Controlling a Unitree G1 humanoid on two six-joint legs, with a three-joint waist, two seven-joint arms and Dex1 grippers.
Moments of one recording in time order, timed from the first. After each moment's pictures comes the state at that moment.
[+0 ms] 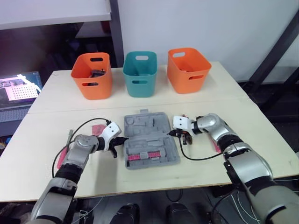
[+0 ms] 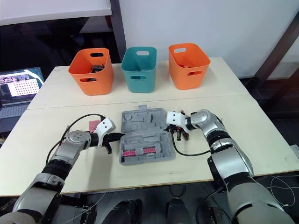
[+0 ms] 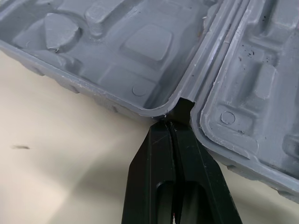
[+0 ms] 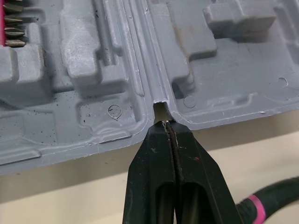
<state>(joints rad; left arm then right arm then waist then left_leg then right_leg) -0.51 0.46 -0.14 0.57 -0.02 0.10 -0.95 -0.97 -0.41 0.28 1.21 -0.28 -0.40 1.12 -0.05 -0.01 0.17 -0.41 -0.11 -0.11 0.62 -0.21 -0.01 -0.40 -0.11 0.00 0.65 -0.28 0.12</state>
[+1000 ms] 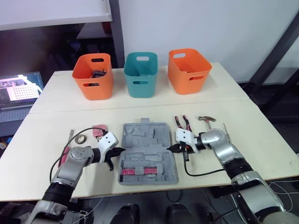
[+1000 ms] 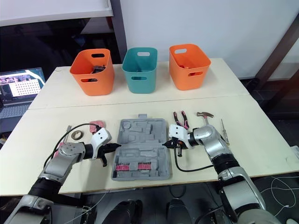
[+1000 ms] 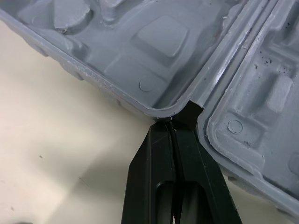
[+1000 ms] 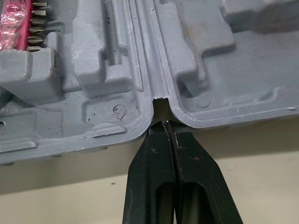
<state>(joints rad) -0.28 0.50 -0.13 0.20 -0.03 0.30 -0.92 -0.59 -0.47 0.25 0.57 -0.13 0.01 1.27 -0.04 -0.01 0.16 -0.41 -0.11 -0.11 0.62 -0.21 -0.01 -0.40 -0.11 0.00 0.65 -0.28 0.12</state>
